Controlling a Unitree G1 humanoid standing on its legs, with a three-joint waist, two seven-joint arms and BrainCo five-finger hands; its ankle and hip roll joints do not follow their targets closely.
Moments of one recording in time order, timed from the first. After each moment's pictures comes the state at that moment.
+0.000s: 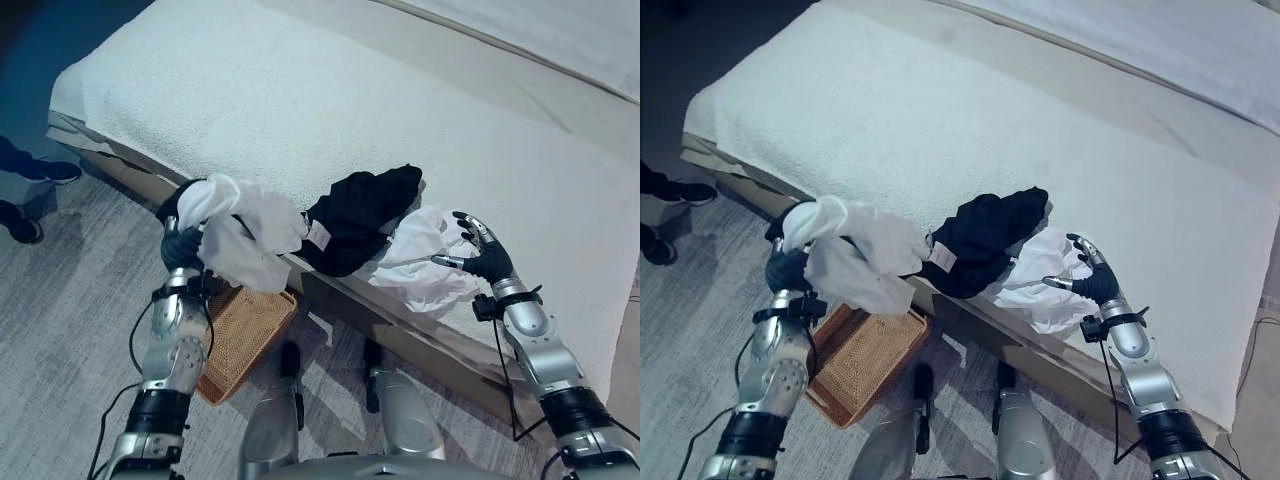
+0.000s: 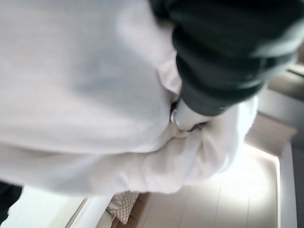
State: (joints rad) left arm -0.23 0.39 0.02 0.10 -0.75 -0.24 0.06; right arm -0.15 -0.52 0.07 0.21 0.10 -0.15 -0.03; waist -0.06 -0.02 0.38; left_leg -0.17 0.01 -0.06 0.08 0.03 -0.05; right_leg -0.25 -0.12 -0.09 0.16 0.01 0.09
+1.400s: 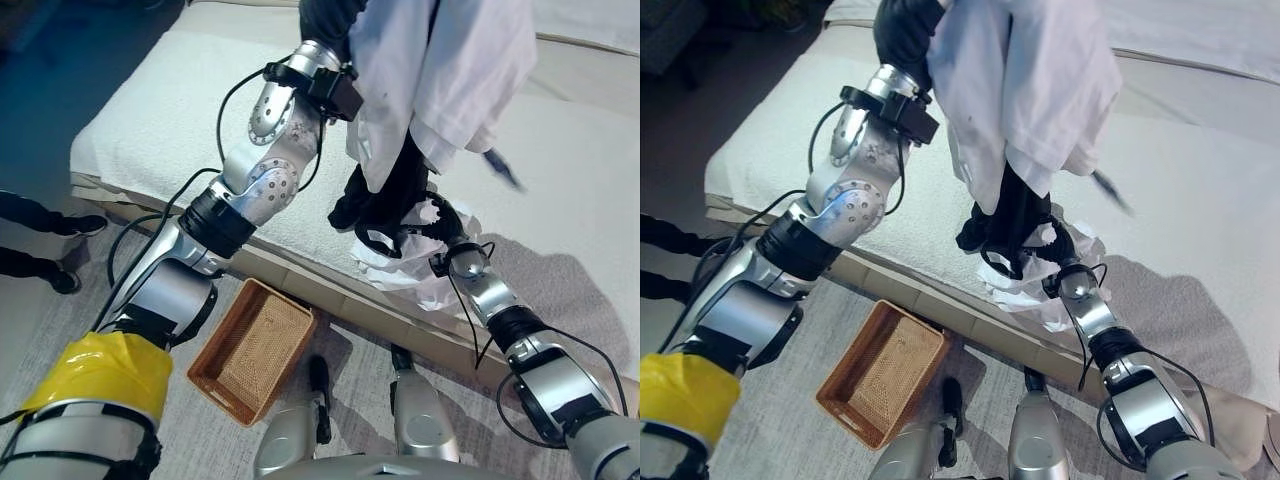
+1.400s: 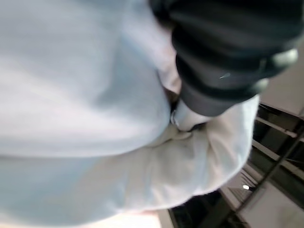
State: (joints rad) left arm -1.24 0.41 -0.64 0.21 -1.20 -0.31 0.09; right arm -0.65 -0.44 0.35 0.77 0.06 -0.03 -0.27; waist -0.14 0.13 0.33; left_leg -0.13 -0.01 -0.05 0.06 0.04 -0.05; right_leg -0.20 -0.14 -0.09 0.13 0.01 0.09
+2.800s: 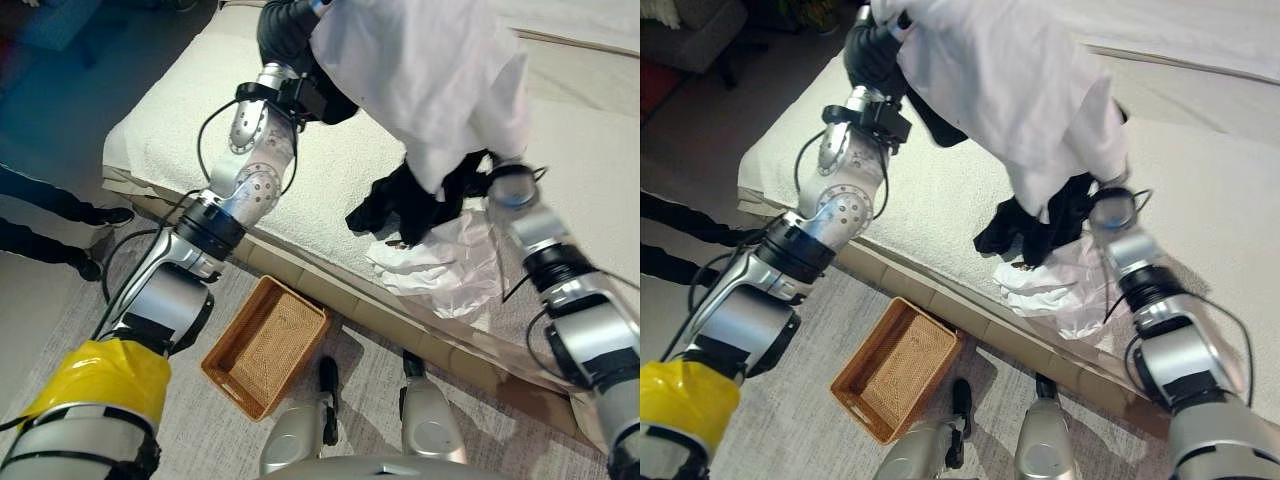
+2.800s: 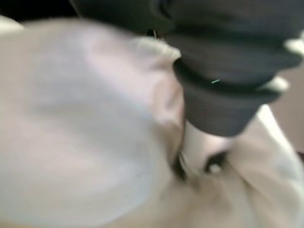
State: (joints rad) left arm -1.17 0.47 -0.56 0.42 -1.15 -0.33 0.16; right arm -0.98 -0.69 0.36 0.74 0.38 -0.06 -0.36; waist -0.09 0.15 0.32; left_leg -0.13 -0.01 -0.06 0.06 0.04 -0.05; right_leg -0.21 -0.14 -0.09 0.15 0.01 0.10
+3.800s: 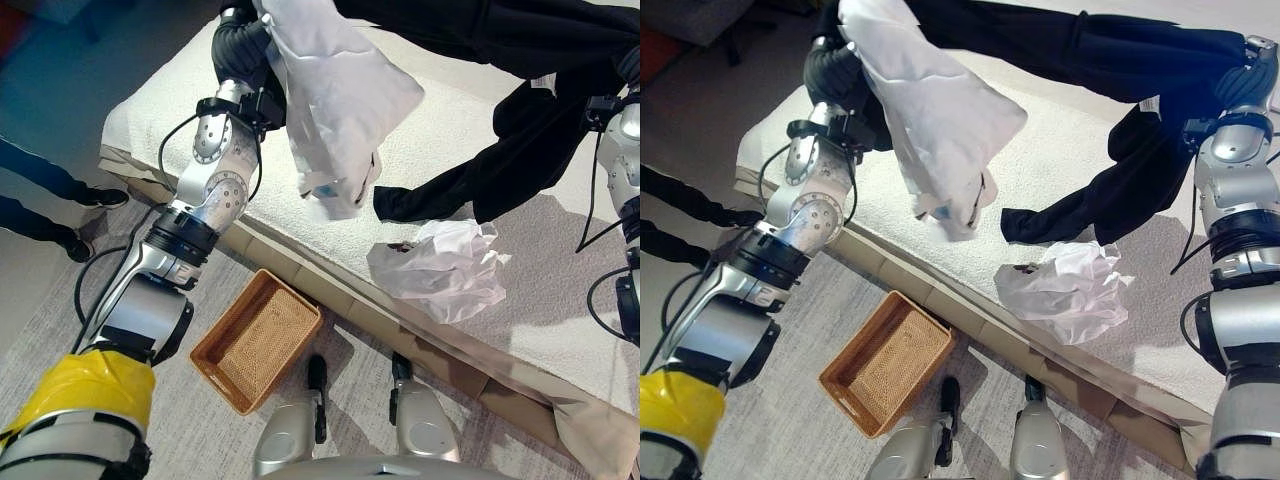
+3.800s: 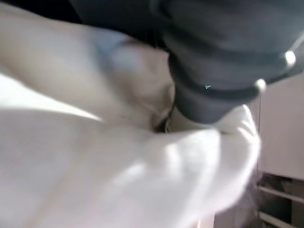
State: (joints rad) left arm -1.06 0.53 -0.48 0.44 -1.11 -0.31 0.19; right arm -1.16 -0.88 0.33 0.94 0.44 -0.05 -0.39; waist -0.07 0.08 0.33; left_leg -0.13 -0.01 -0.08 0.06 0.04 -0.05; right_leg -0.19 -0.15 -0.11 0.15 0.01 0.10
